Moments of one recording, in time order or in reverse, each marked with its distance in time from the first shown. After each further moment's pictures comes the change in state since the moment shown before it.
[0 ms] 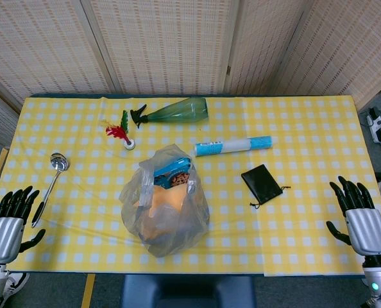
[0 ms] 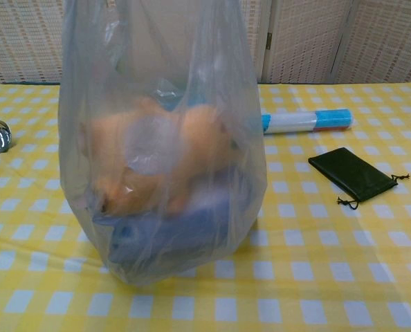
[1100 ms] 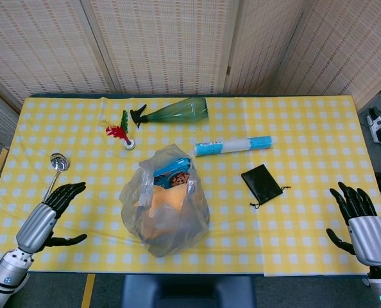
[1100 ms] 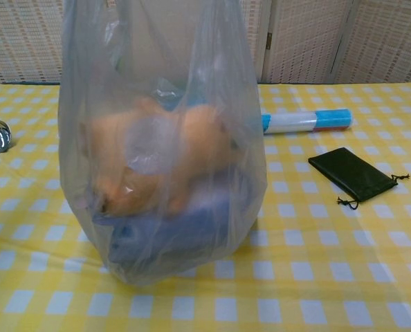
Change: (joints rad) left arm -0.191 0.079 0.025 -0.060 0.260 -0.053 -0.525; right arm -0.038 0.051 -0.040 -0.040 -0.088 0.058 0.064
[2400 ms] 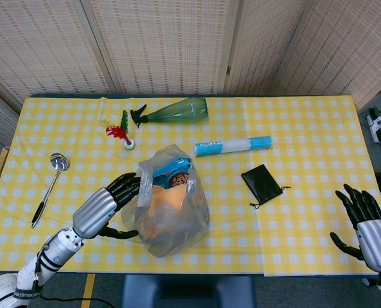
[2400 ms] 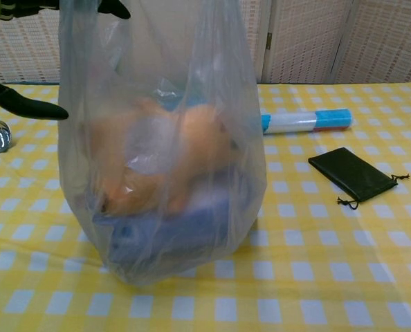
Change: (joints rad) left arm -0.279 -0.029 -0.084 -0.233 0.000 -0.209 0.143; right arm -0.026 0.070 -0.020 -0.030 -0.056 0.045 0.120
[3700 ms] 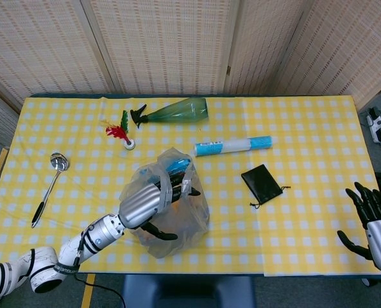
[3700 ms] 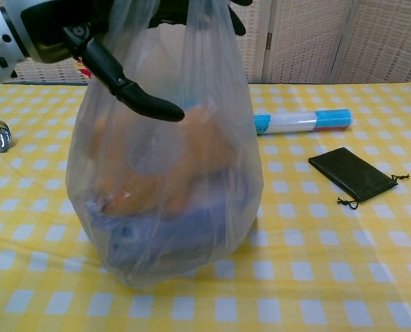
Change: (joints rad) left arm -0.257 -0.130 -0.062 0.051 -0.098 -0.193 -0.117; right arm -0.016 0.008 0.018 0.007 0.024 0.022 0.014
